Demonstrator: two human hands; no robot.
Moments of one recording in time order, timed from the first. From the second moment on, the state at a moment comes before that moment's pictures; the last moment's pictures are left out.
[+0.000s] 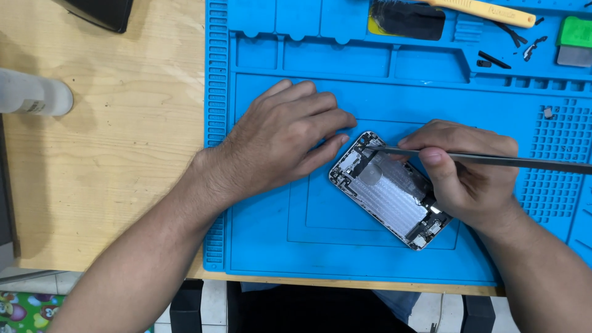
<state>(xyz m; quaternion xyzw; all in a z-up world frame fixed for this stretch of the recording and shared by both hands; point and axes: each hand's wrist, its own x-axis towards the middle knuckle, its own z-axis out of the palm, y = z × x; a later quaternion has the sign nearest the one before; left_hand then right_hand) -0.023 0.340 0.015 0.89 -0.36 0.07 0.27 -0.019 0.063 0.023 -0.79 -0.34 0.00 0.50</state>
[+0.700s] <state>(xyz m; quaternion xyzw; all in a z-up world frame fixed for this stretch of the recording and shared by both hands) -0.023 0.340 0.015 0.89 -0.37 0.08 0.25 -0.015 0.063 0.026 -0.79 -0.27 0.07 0.55</state>
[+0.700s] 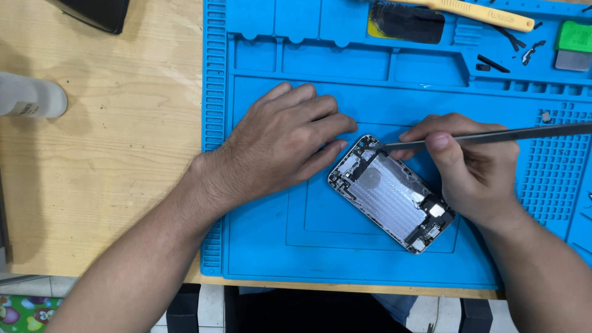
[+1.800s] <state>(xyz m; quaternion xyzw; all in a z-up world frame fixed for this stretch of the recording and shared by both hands) -0.023 0.338 0.015 0.89 -0.37 0.09 0.24 -0.007 0.061 0.027 -0.79 -0.23 0.12 0.55</state>
